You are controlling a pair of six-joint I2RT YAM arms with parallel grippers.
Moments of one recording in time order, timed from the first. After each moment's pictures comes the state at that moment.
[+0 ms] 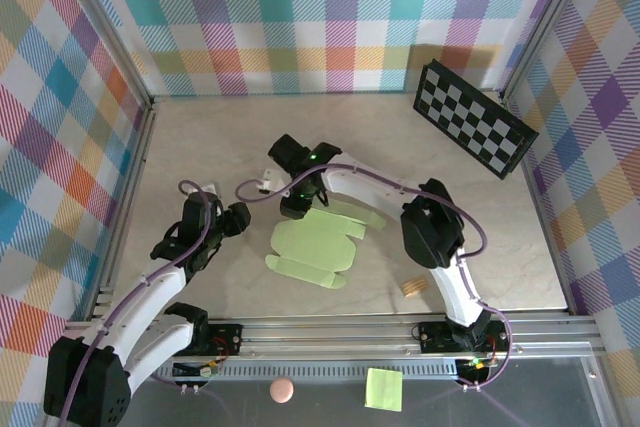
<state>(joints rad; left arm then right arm) -0.26 0.88 0.47 -0.30 -0.07 -0.53 0.91 2.14 1.89 -0.94 -0.08 -0.50</state>
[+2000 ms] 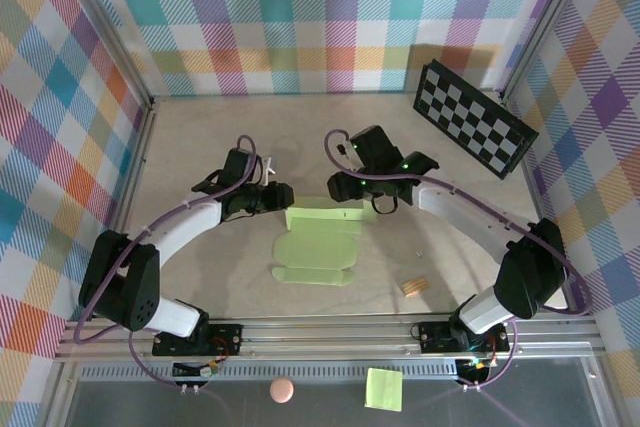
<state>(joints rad) -0.39 1.44 0.88 -0.32 0.39 -0.50 0.69 1.51 1.28 -0.67 -0.10 0.27</state>
